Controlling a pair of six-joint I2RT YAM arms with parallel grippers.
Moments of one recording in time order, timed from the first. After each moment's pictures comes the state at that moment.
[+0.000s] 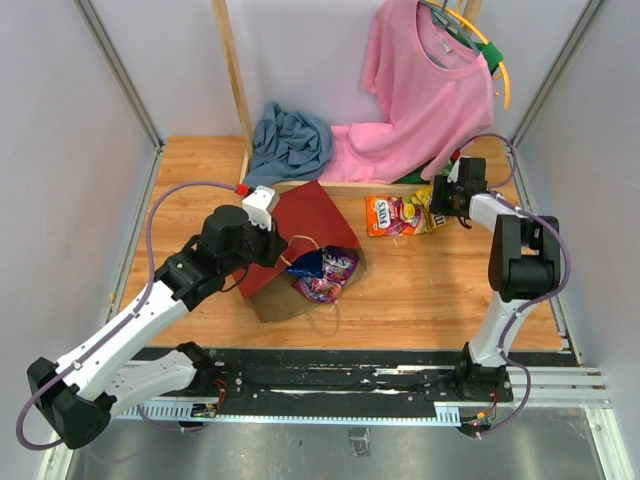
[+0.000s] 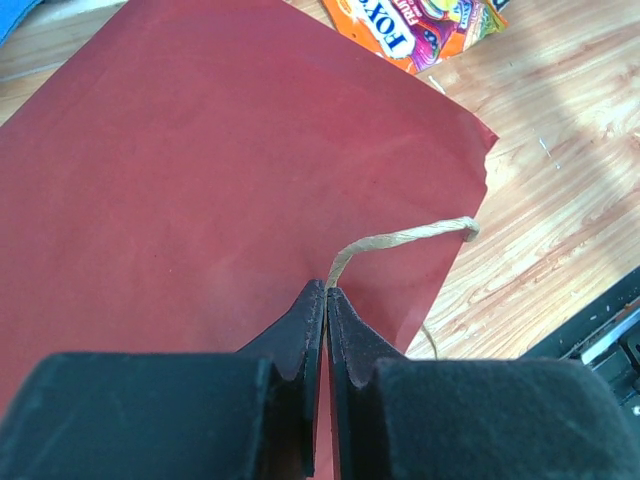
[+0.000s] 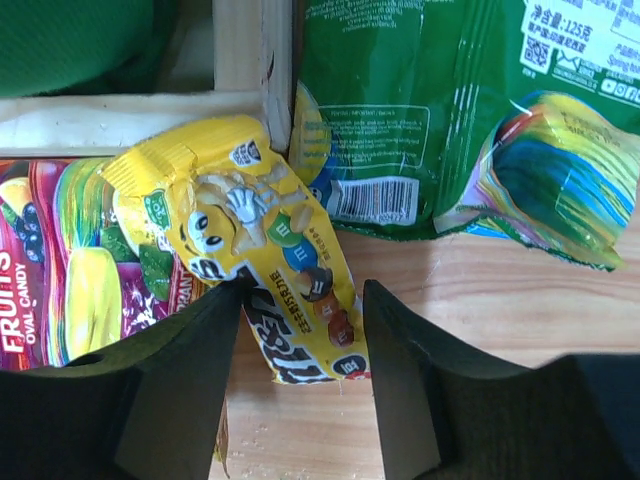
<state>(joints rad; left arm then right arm) -0.66 0.95 0.90 -0.42 -0.04 -0.25 -0.03 1.88 1.20 -0.12 -0.10 0.07</state>
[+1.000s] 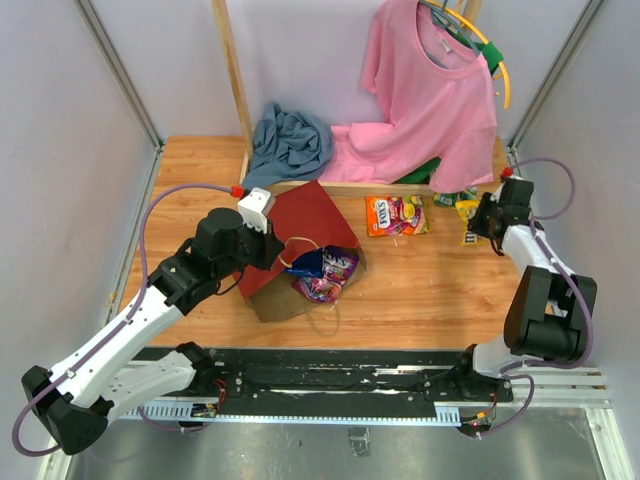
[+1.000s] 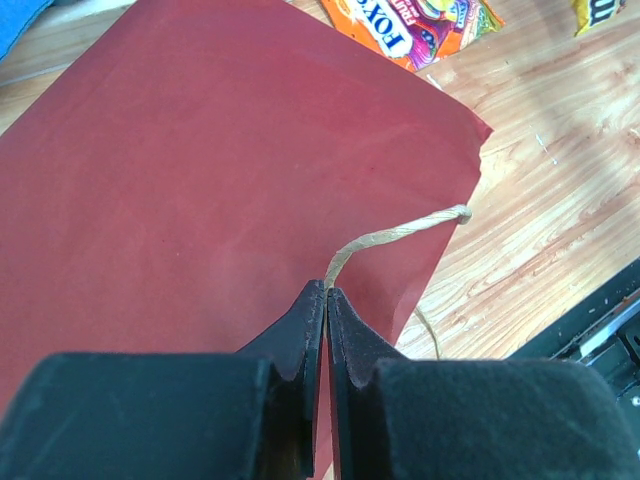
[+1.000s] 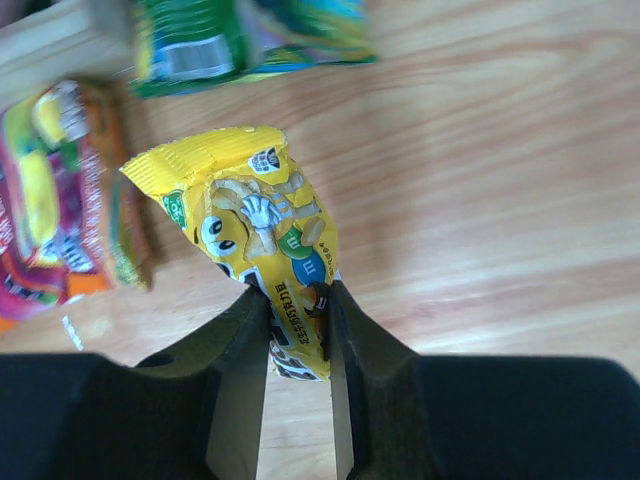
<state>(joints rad) -0.66 0.90 0.90 -0.45 -0.04 -0.24 -0.18 1.49 0.92 -0.20 -0.09 0.16</state>
